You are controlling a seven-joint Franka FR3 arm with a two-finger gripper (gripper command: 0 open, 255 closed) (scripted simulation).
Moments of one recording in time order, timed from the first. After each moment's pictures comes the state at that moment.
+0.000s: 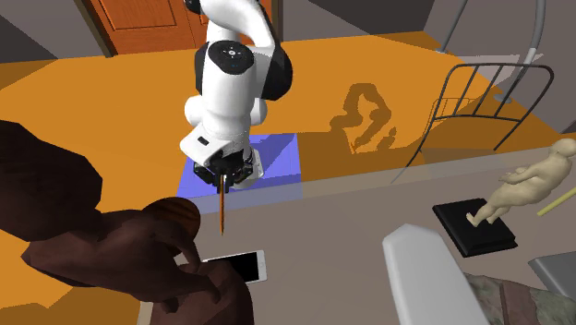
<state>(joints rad) 0.01 -0.87 0.20 -2.69 -0.08 1.81 0.04</state>
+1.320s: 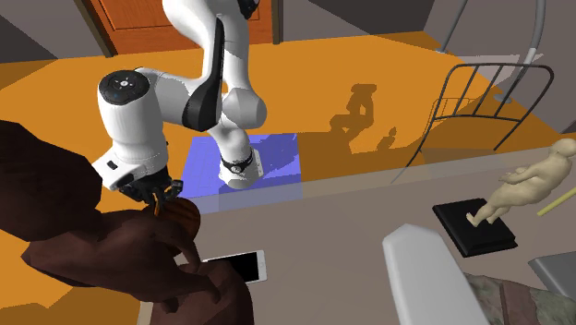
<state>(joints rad) -0.18 -0.75 -0.12 -2.74 -0.34 2.04 -0.25</state>
